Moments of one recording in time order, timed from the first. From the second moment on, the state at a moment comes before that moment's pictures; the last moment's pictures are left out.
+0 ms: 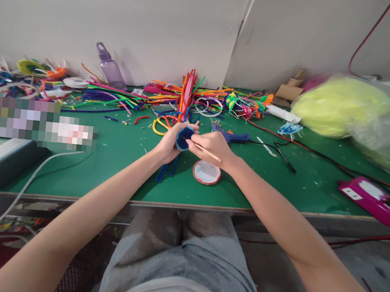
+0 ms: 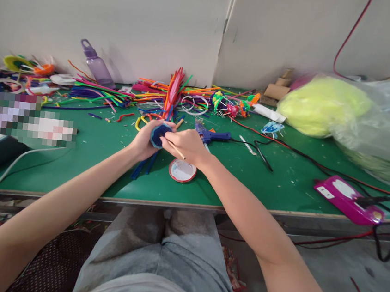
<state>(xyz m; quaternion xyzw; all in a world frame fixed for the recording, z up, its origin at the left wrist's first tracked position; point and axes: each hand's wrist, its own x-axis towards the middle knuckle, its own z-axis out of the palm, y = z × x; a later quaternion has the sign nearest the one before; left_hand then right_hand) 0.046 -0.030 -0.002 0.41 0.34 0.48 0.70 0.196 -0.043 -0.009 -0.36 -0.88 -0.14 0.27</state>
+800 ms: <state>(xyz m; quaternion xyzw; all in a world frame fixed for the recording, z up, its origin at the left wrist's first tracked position) 0.046 -0.030 -0.001 0.41 0.34 0.47 0.70 0.196 -0.043 -0.008 -0.36 -0.88 -0.13 0.27</state>
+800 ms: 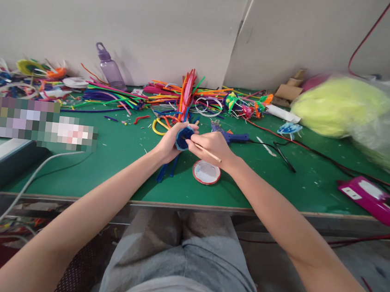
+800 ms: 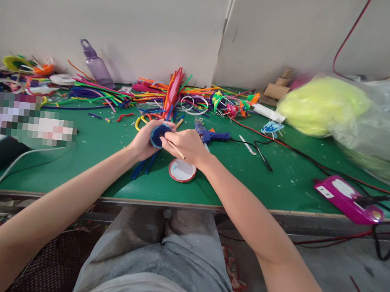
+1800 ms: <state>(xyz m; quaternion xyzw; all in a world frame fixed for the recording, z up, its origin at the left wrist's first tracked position) 0.046 -0.031 -0.002 0.41 0.34 0.48 0.70 0.197 -0.043 -0.009 -0.36 -0.88 -0.13 0.27</state>
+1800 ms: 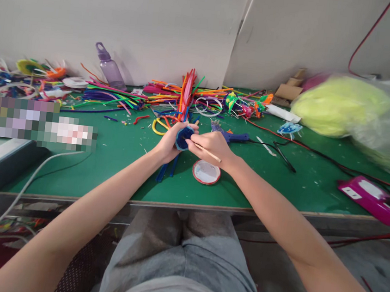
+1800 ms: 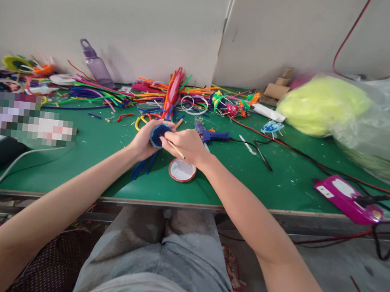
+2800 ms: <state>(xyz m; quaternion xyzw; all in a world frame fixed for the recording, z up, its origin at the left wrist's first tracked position) 0.046 -0.031 -0.002 0.41 0.33 0.48 0.70 0.196 -0.044 -0.007 -0.36 -0.88 -0.14 0.27</state>
